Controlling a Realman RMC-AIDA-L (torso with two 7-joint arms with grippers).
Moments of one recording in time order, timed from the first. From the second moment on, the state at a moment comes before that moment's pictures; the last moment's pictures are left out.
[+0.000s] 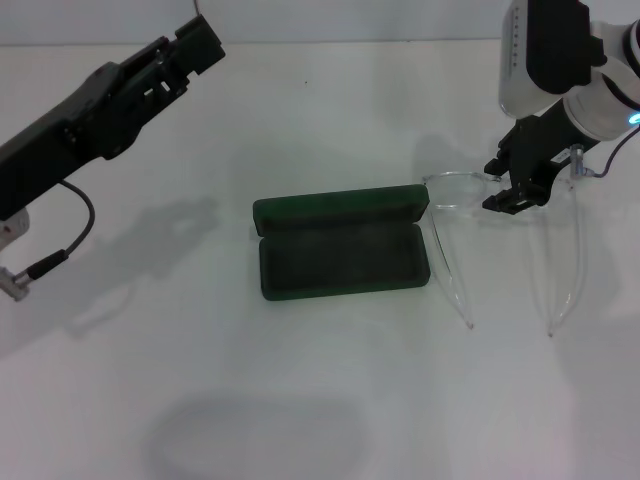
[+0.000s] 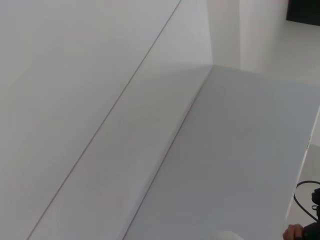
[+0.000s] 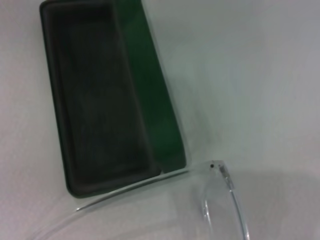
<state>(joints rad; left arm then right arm) -0.39 -2.08 0.90 0.55 1.20 1.82 -1.51 1.02 2.02 -1.13 -0.66 -2.66 -1.24 1.72</state>
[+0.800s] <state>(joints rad) -0.38 -2.08 0.90 0.53 1.20 1.83 -1.52 0.95 2.02 -1.13 -0.77 -2.63 -1.27 1.76</state>
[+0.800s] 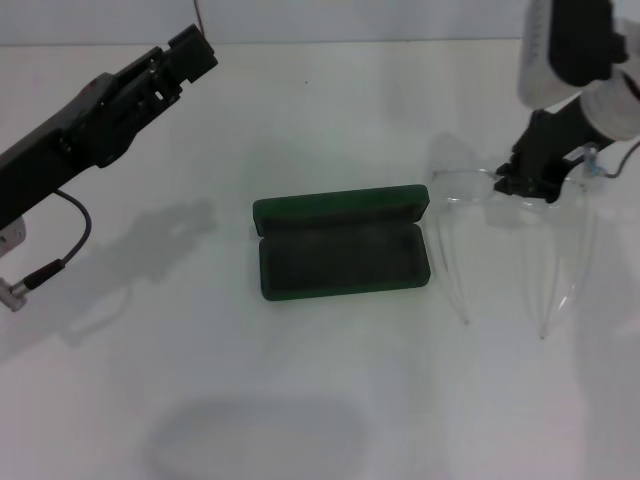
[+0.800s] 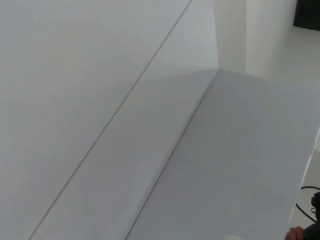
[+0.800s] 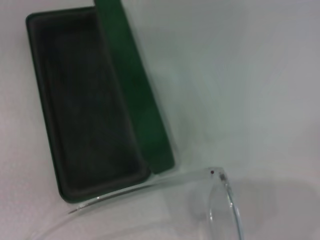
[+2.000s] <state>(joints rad) -0.49 -2.06 1.02 0.54 1.26 1.93 -1.55 0.36 2.02 -0.97 -1.39 -1.69 -1.53 1.65</state>
